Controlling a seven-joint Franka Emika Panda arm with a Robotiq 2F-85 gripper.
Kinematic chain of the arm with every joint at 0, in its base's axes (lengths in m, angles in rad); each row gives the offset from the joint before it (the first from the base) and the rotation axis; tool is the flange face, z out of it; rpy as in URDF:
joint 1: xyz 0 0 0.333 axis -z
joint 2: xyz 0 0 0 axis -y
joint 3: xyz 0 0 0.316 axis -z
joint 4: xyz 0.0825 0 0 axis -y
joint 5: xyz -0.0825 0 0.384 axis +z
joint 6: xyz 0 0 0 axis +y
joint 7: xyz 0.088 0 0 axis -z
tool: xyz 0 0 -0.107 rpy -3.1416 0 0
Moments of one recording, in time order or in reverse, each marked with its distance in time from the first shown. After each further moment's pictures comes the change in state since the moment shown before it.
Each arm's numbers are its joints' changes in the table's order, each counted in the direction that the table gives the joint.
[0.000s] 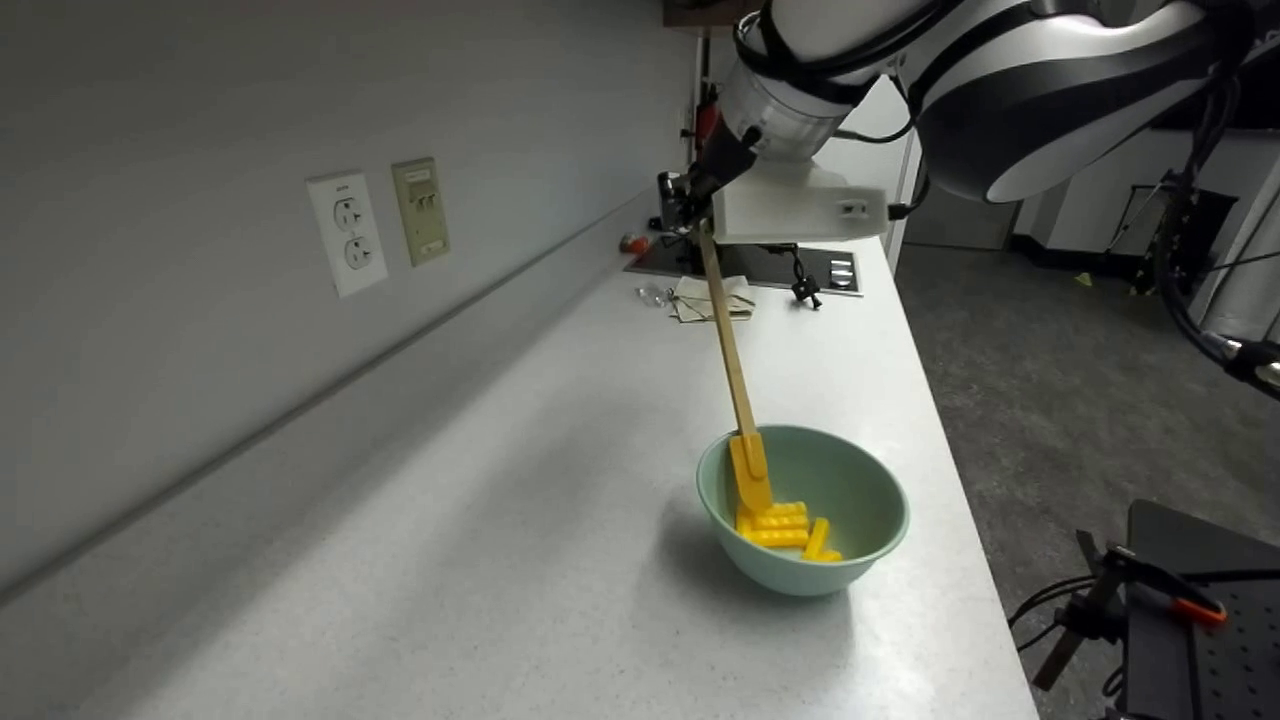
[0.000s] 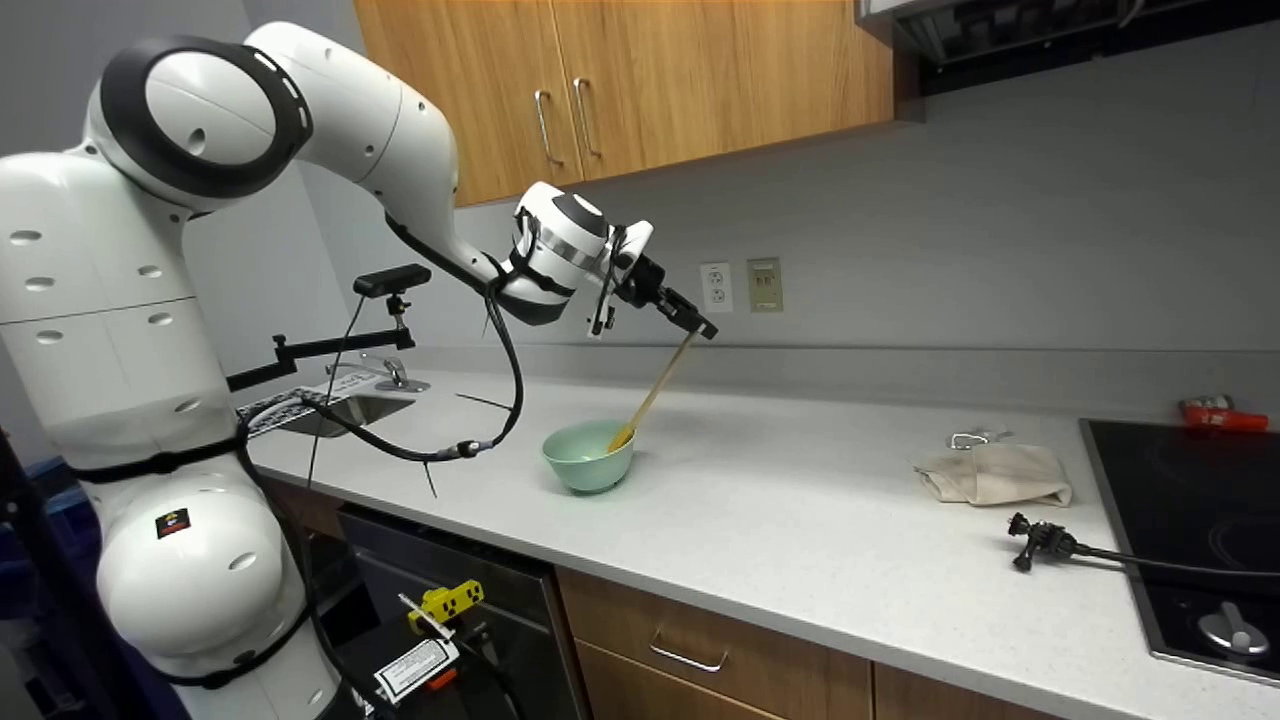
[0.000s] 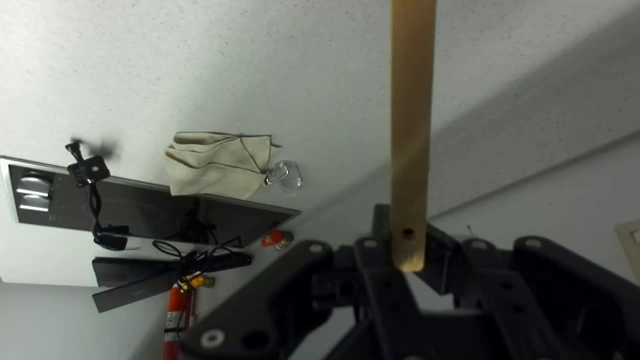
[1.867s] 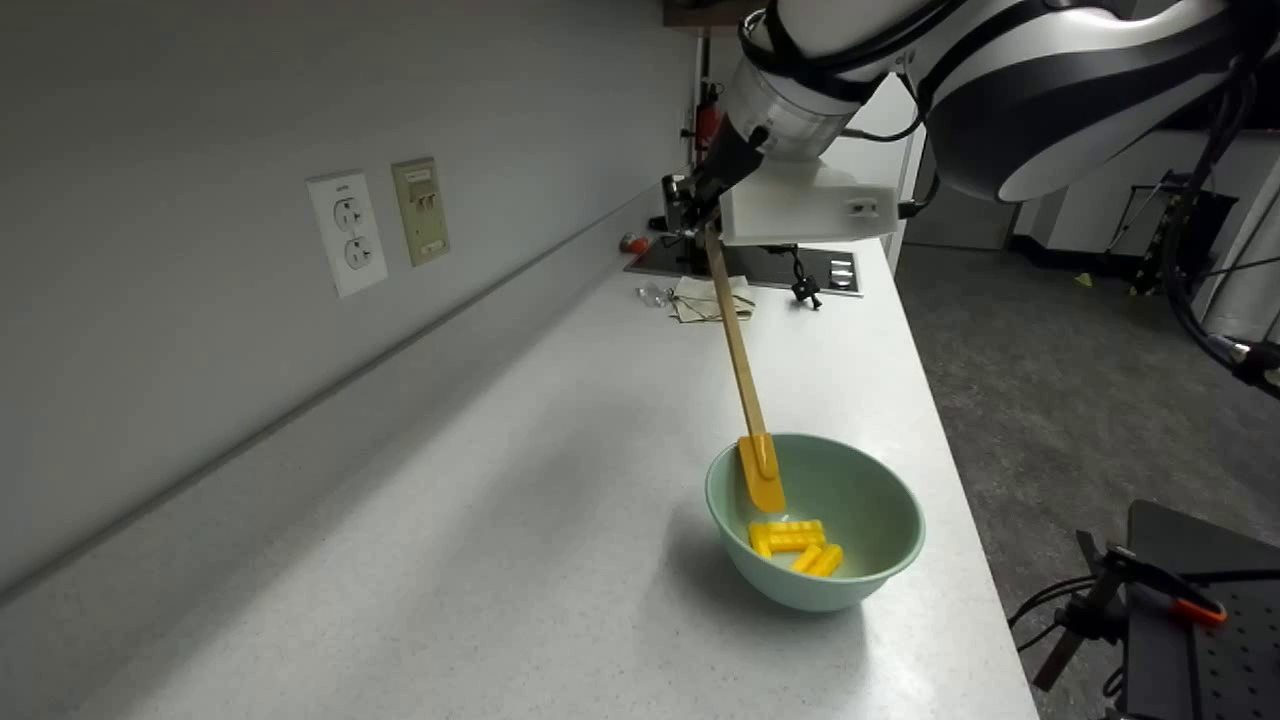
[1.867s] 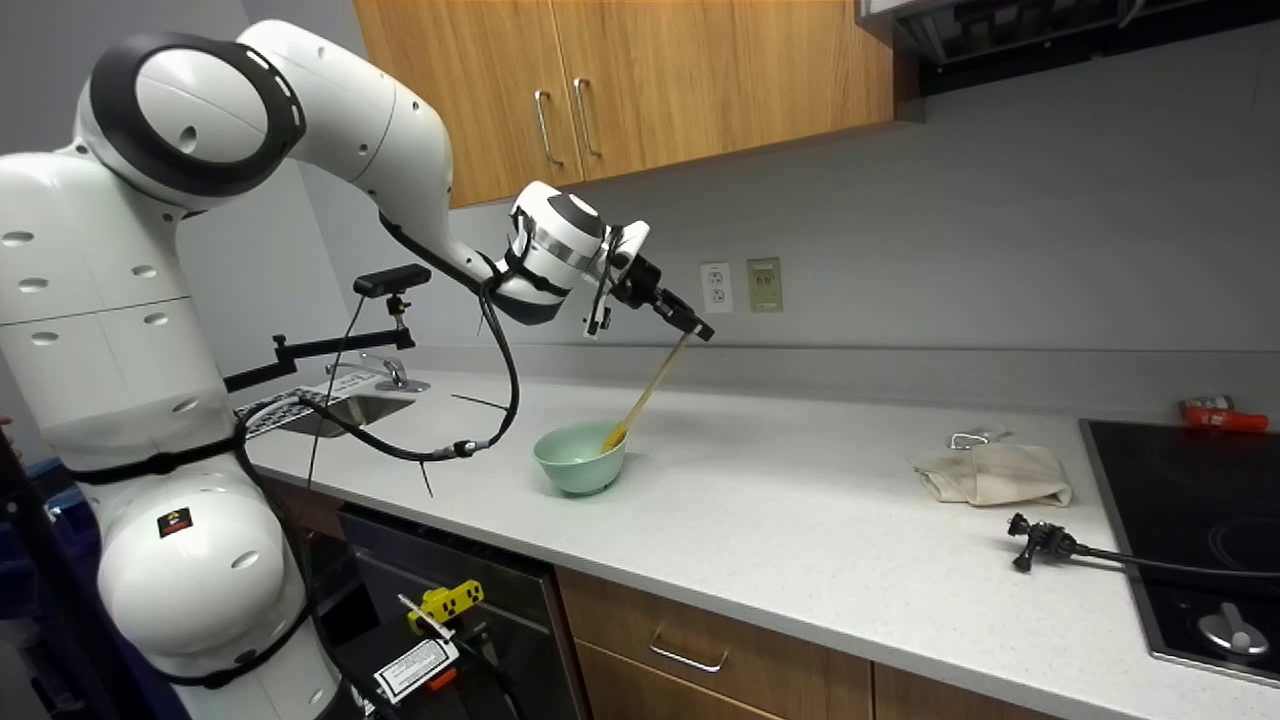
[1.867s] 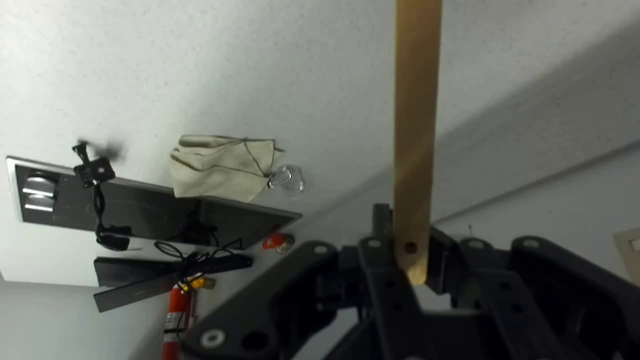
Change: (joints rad) arm -0.012 0.015 0.006 -0.016 0.015 0.010 -0.018
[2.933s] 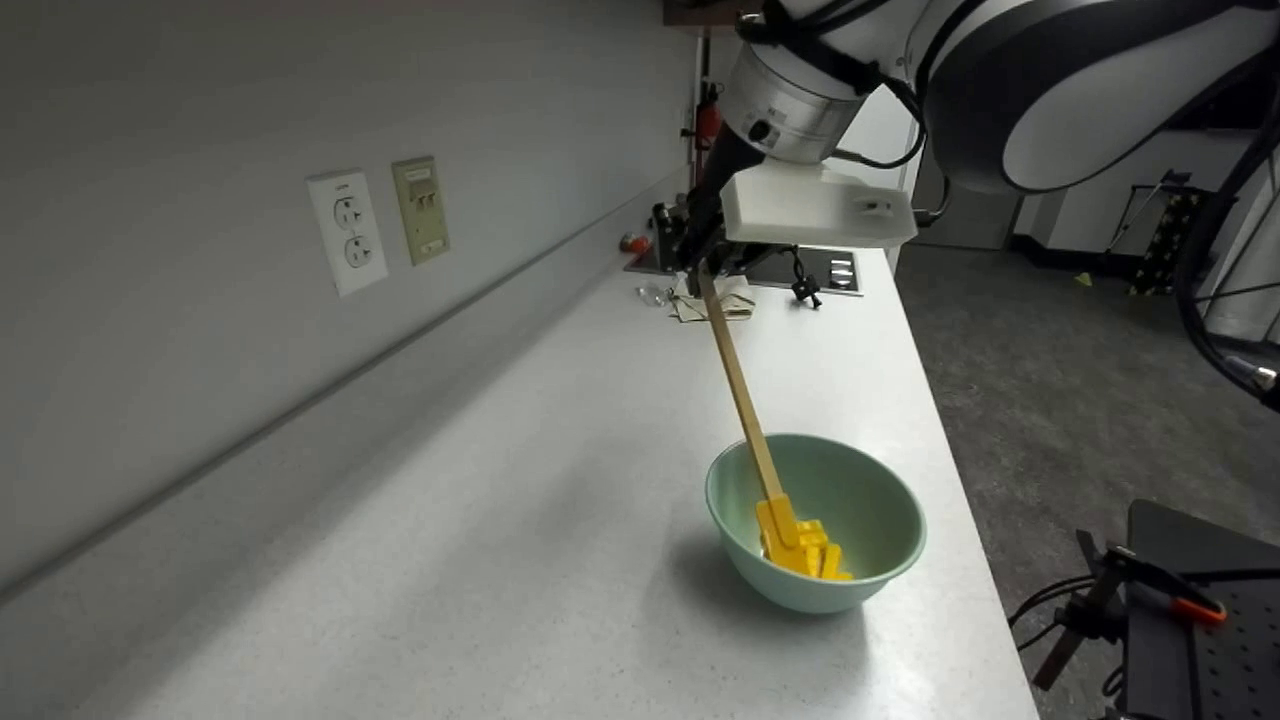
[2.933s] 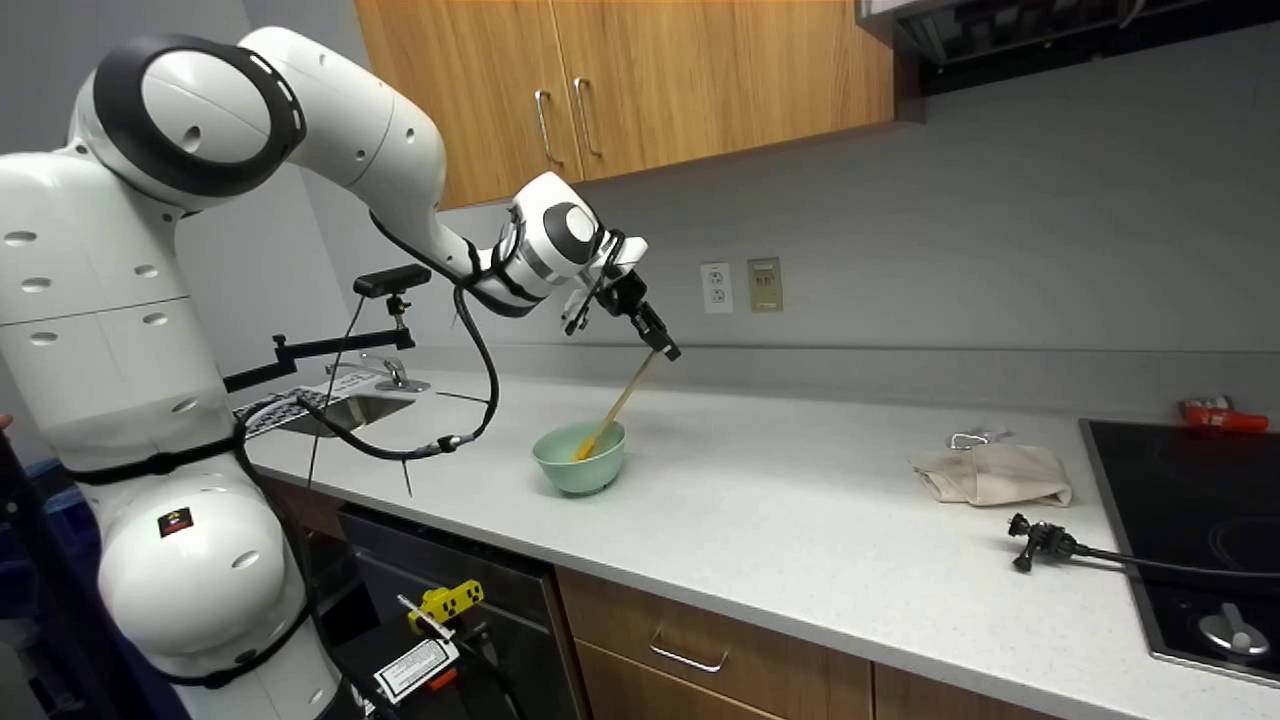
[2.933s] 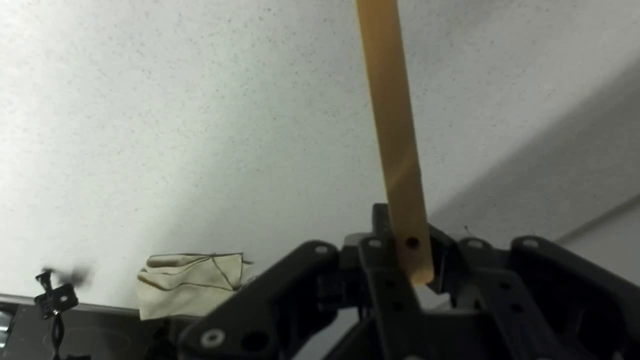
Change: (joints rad) arm -0.004 0.004 -0.039 -0.034 0.442 -0.042 -0.270
